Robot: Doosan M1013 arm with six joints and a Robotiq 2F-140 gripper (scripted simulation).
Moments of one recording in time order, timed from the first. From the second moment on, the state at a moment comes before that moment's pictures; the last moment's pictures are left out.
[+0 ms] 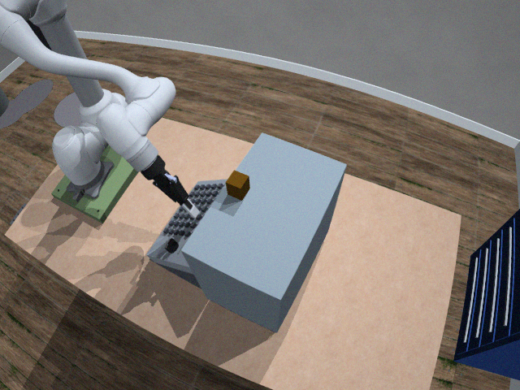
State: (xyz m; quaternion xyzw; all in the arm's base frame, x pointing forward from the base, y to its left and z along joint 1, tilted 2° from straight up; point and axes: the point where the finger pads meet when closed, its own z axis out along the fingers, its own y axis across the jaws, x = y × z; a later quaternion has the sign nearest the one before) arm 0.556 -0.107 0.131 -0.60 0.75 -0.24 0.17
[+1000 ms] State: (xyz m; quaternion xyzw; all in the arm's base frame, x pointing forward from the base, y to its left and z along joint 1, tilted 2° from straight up) arm 0.561 -0.109 0.122 -0.60 0.75 -0.24 0.17
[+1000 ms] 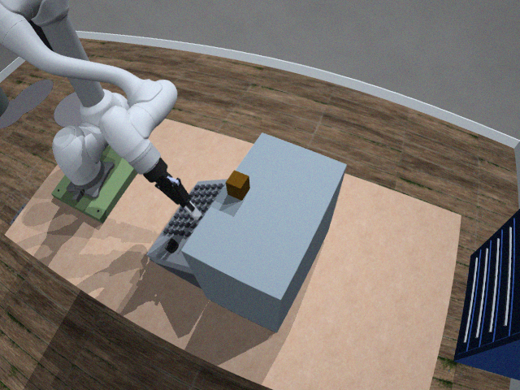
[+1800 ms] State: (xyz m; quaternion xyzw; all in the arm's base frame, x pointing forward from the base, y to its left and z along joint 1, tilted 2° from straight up) arm 0.563 -0.109 0.119 -0.60 0.75 -0.24 0.17
